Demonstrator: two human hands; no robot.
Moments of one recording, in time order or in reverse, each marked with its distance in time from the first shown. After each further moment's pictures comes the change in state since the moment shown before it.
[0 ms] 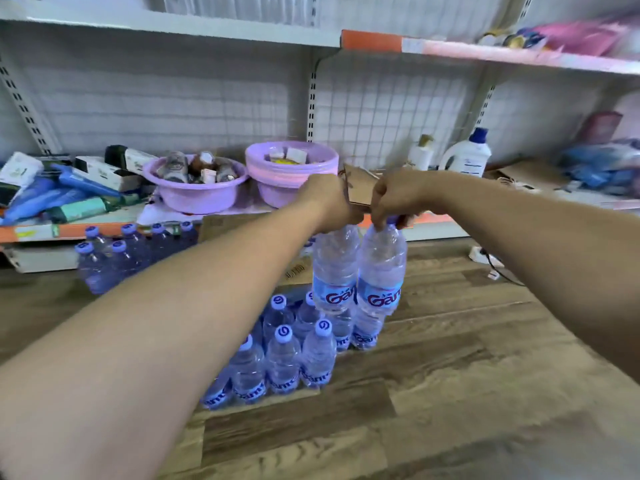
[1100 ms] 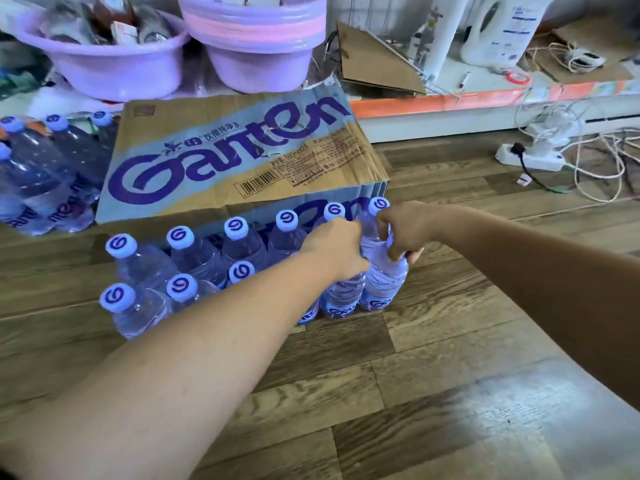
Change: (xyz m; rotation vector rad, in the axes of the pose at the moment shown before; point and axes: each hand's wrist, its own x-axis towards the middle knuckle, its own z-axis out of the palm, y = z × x) left_hand 0.021 -0.067 0.237 0.120 -0.354 0.045; right_hand 0.080 0.156 0.171 -0.181 -0.425 0.168
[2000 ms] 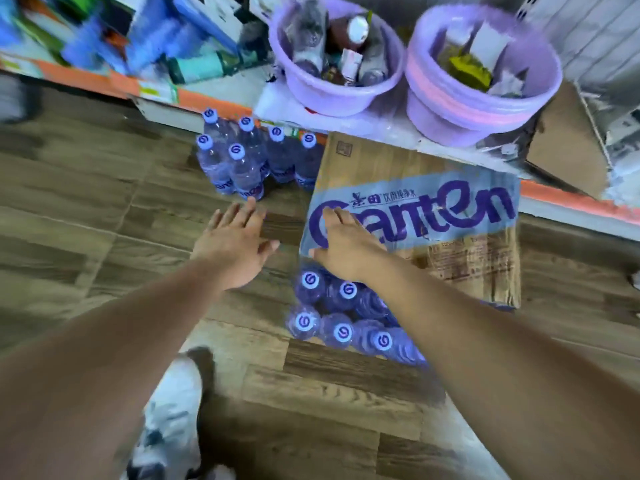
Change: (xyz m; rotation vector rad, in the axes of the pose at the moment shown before) left_hand -0.168 -0.255 -0.222 0.016 -0.067 -0.656; right_hand -0.006 -0.343 -0.075 -0.084 -0.072 -0.430
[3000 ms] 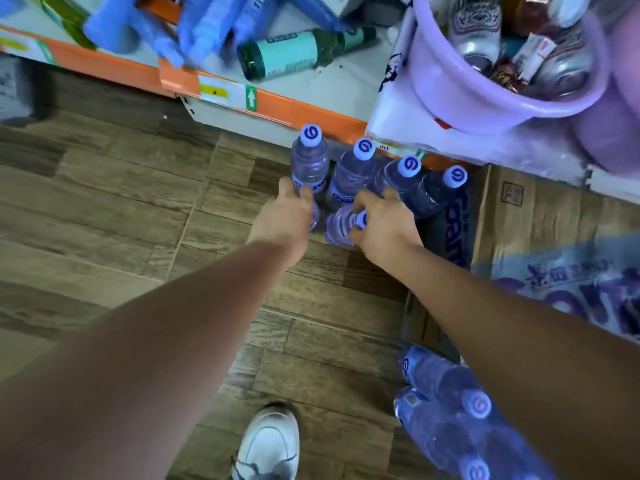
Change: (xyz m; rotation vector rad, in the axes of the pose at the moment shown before) left_hand 0.202 -0.174 0.001 -0.114 0.096 -0.027; right_hand 0.256 -0.120 0.033 0.048 0.215 0.109
